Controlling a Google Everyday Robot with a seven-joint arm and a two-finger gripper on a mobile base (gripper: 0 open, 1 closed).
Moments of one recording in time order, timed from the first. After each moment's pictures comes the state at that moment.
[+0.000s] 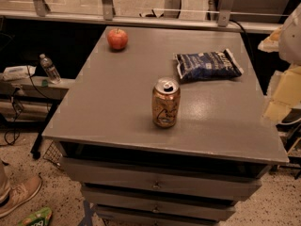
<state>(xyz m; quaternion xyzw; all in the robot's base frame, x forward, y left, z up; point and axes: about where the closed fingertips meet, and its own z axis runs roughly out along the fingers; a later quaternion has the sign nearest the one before) 0.438 -0.217 0.977 -0.60 0.78 -0.03 0.16</state>
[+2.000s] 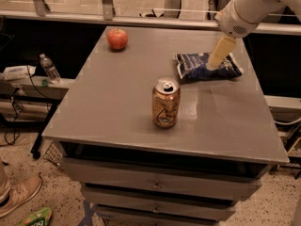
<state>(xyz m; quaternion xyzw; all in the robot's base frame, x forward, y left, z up) 0.699 -0.198 0.922 -0.61 0.74 -0.07 0.29</state>
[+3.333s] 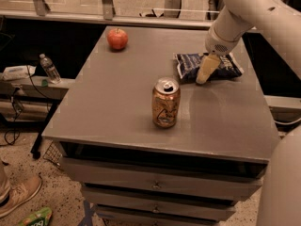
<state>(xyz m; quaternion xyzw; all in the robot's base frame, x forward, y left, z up) 0.708 -0.184 0.845 -0.60 0.77 -0.05 0.21</state>
